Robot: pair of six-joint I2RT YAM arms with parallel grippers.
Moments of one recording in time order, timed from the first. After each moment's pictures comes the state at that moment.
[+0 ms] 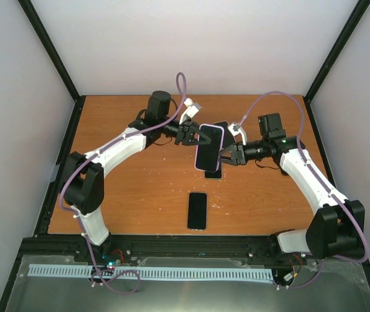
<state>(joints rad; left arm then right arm) -0.56 1.78 1.40 0.00 1.38 -0.27 0.23 1.34 1.10 -0.68 -1.09 -0.05</state>
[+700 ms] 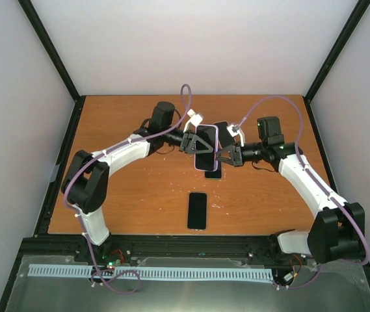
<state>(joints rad) -0.56 1.80 1.33 0.10 1.33 -0.41 0.24 1.31 1.01 -0.51 -1.13 0.04</state>
